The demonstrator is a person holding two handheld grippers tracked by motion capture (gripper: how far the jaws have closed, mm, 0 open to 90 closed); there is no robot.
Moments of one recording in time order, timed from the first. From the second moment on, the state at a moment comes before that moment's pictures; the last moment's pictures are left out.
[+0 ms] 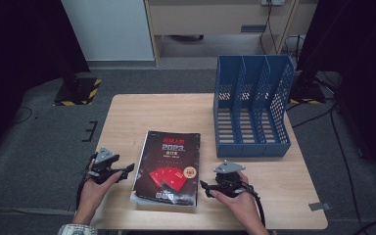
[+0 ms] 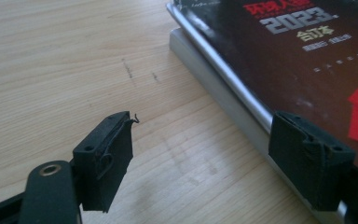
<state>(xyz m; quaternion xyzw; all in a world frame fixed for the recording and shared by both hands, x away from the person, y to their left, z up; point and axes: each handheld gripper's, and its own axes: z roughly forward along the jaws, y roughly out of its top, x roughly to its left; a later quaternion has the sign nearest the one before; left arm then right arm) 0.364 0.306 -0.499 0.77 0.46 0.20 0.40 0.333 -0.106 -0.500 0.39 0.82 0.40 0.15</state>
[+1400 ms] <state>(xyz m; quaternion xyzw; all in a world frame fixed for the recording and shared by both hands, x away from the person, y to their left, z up) 0.363 0.273 -0.495 0.78 0.43 0.19 0.41 0.376 -0.044 -0.488 0.35 0.84 0.40 0.11</state>
